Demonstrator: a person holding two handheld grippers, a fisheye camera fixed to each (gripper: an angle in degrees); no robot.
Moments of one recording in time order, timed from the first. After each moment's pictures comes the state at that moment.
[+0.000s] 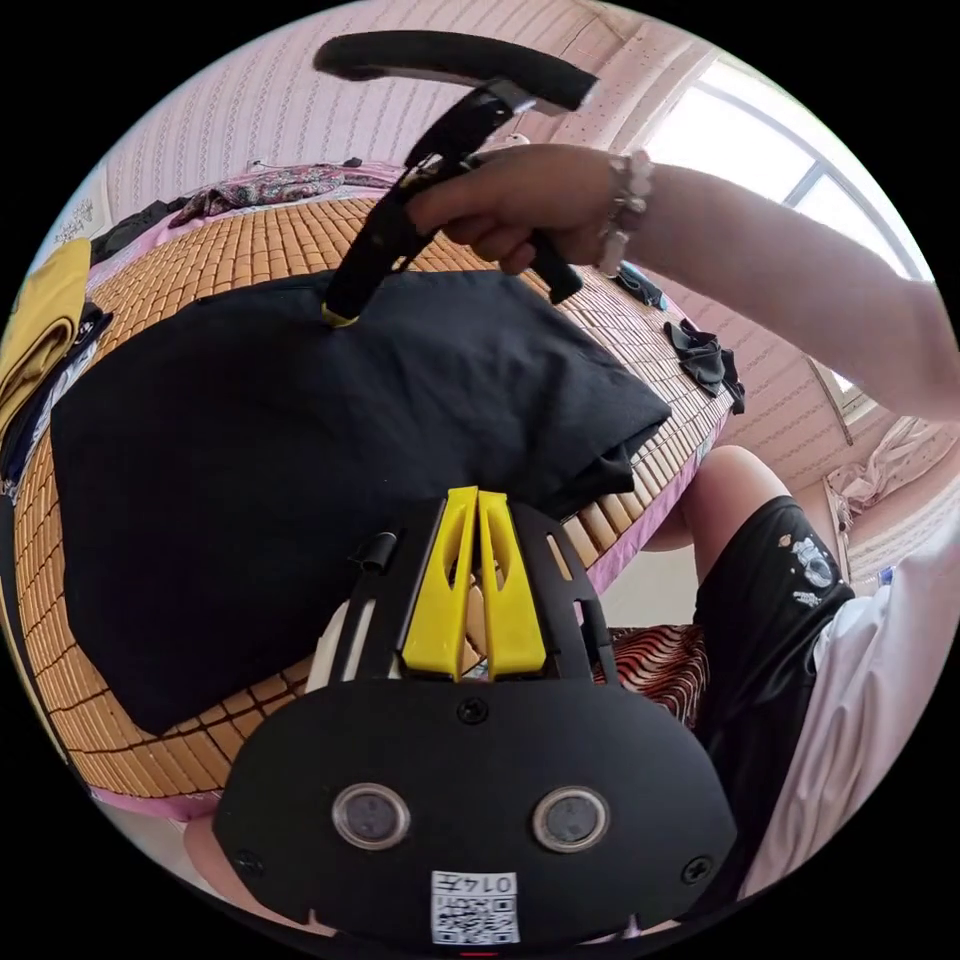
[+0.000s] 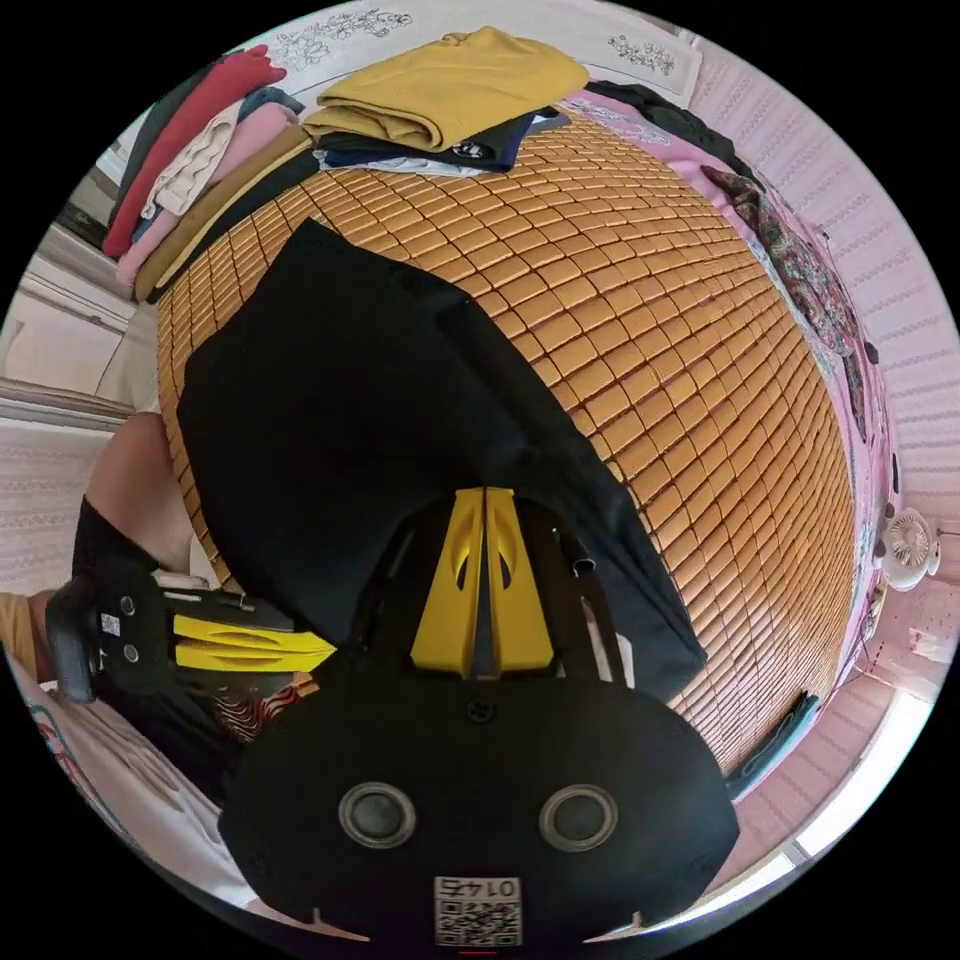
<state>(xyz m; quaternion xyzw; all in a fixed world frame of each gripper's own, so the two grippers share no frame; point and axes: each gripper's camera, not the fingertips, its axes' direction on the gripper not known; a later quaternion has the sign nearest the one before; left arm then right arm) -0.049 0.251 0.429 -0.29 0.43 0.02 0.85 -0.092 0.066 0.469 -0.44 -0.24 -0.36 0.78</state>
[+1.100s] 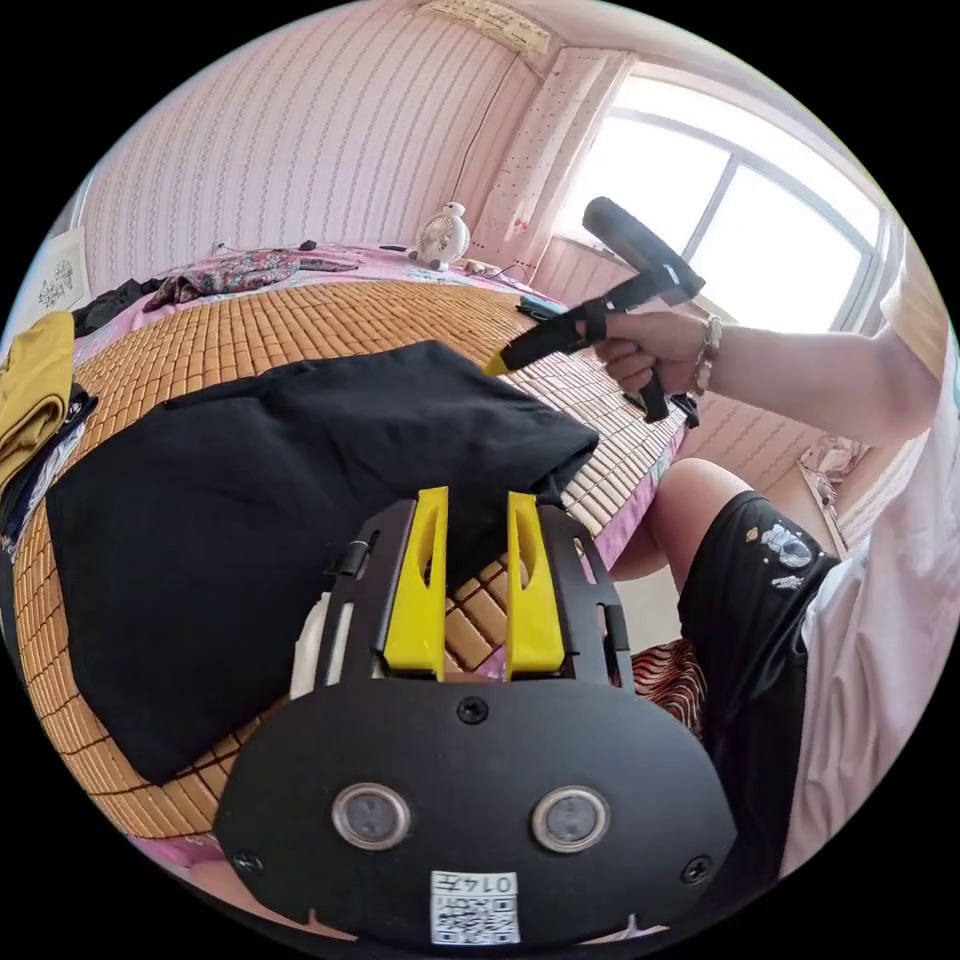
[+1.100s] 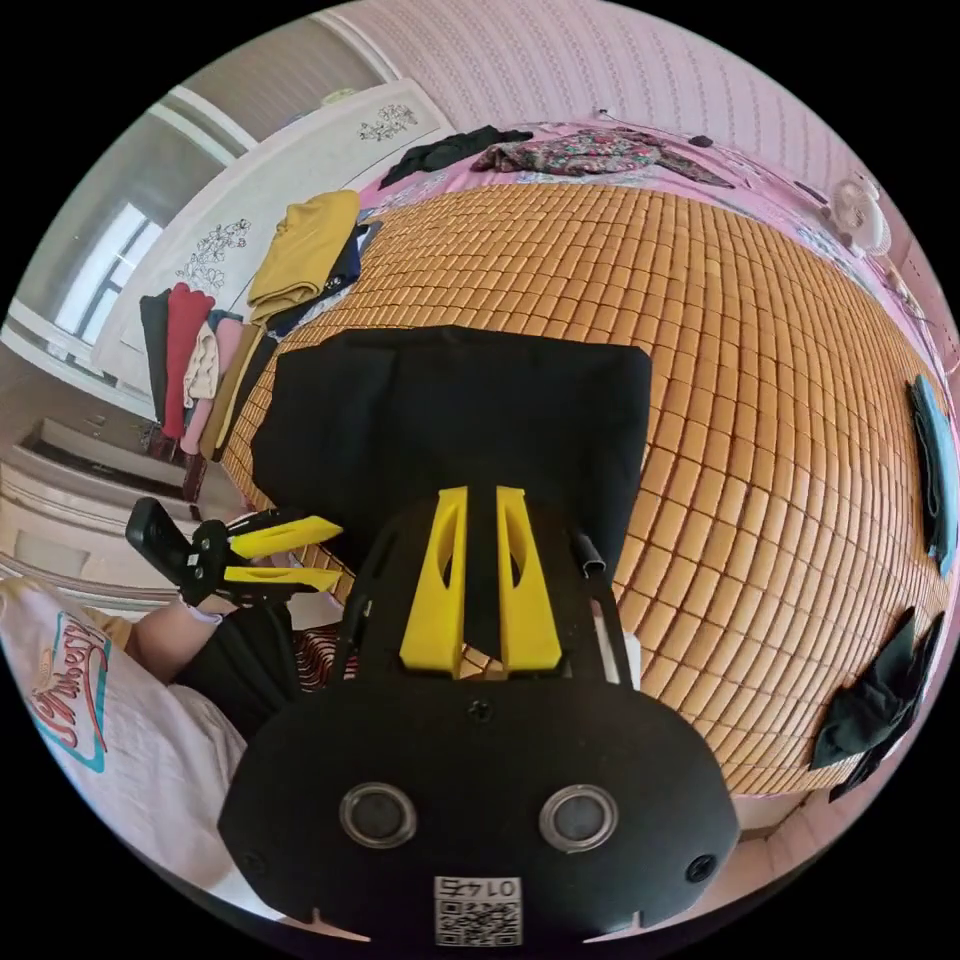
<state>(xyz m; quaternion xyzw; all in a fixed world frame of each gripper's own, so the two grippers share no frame) -0.020 0.265 0.386 -0.16 0.49 0.03 0.86 0.263 0.064 0.360 -0.40 -0.28 -0.01 0.87</state>
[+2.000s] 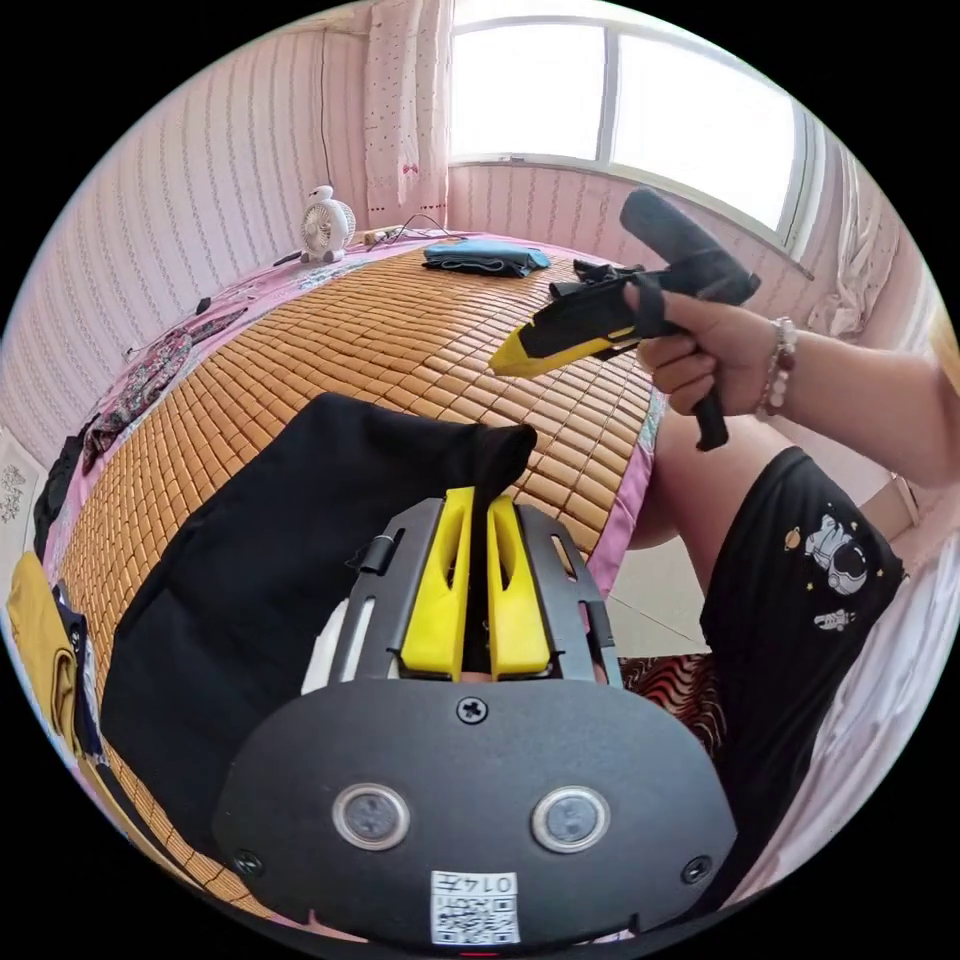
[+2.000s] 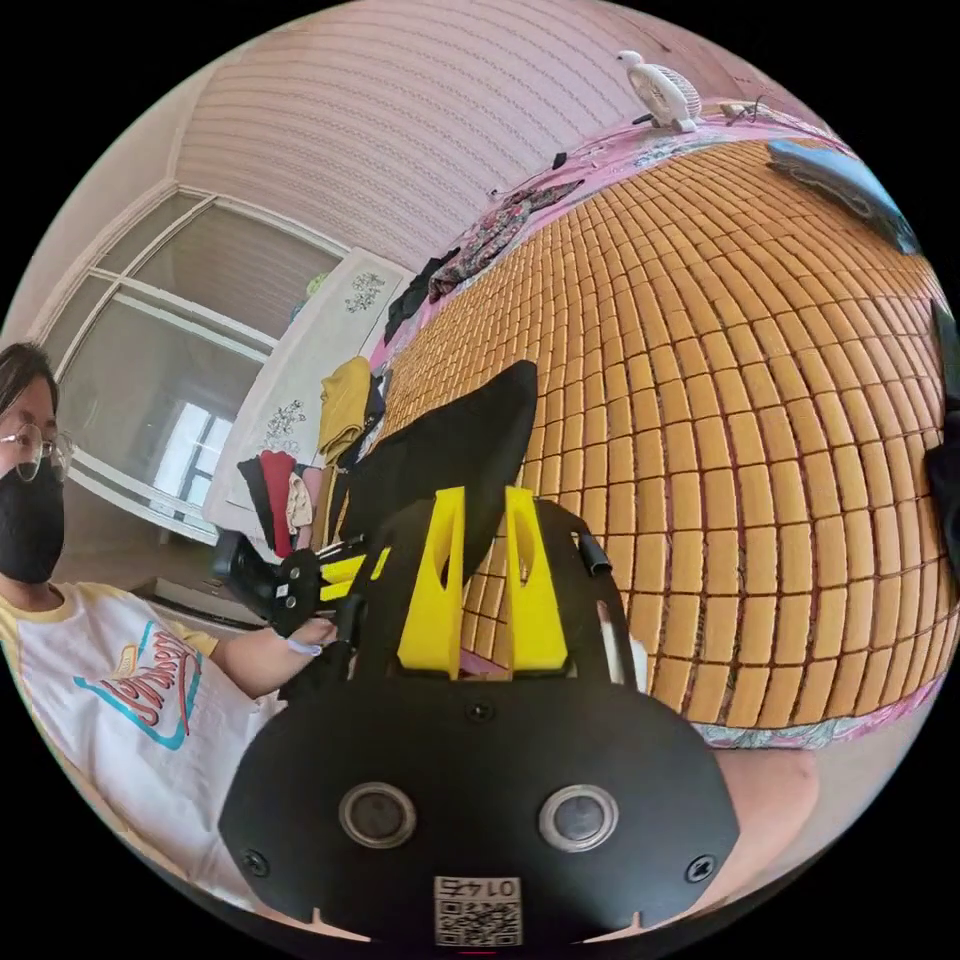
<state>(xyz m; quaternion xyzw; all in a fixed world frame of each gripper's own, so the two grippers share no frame) 0.111 0.221 0.352 -0.17 0.47 0.22 0.84 0.568 0.147 0.289 -0.29 -0.37 0.25 0.85</state>
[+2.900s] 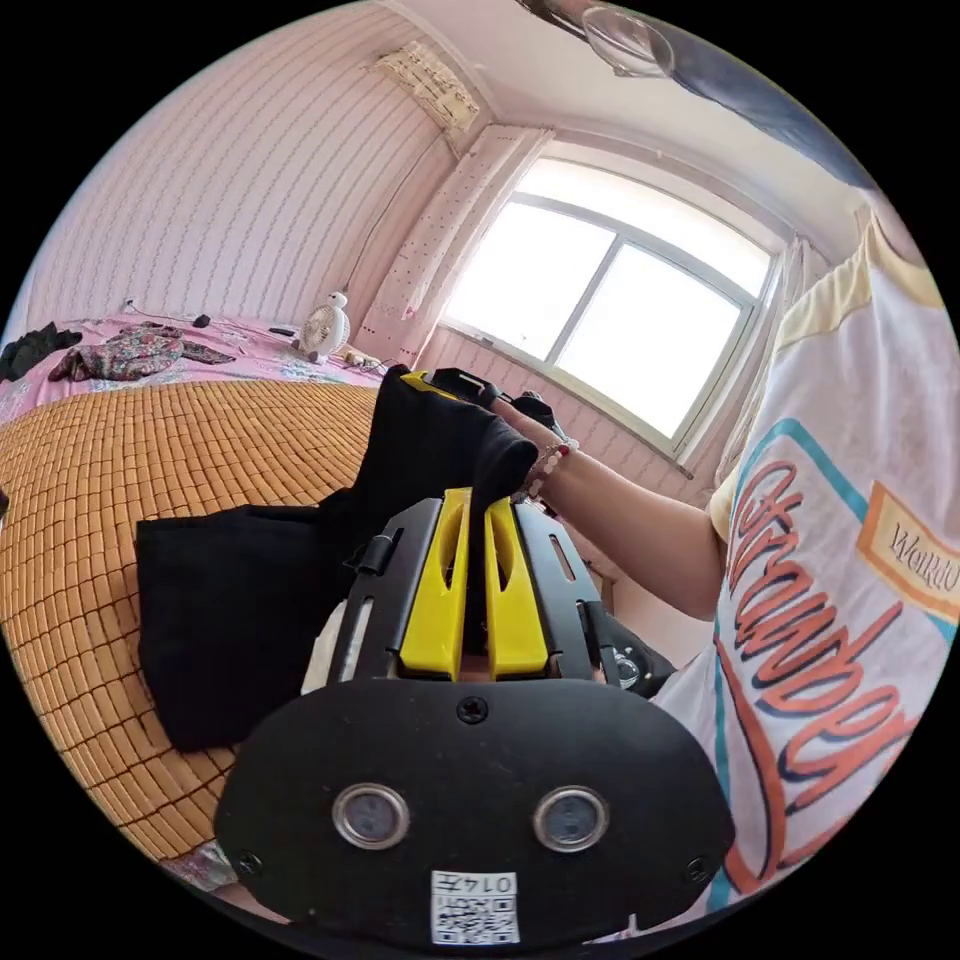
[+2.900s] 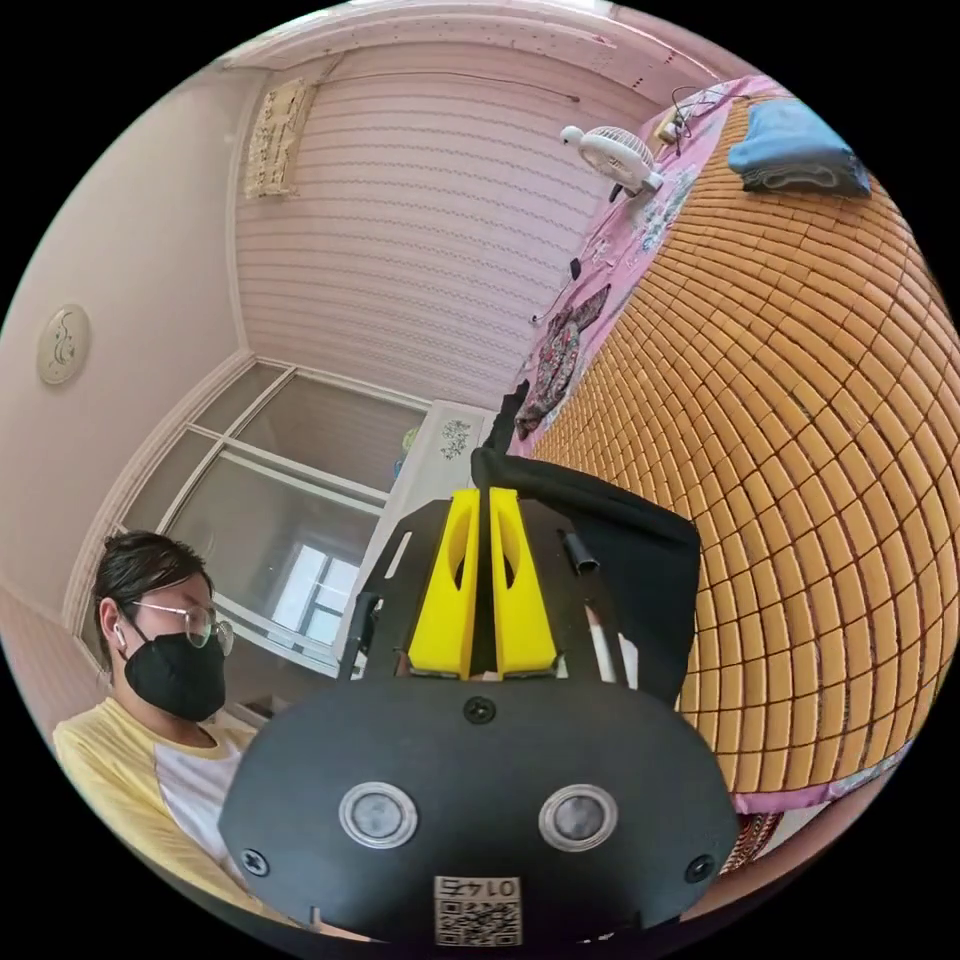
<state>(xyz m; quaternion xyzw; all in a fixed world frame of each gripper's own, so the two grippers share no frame) -0.029 0.179 0.321 -0.06 0.60 -0.06 0.79 0.629 0.089 0.245 -0.10 -0.47 0.41 0.78</state>
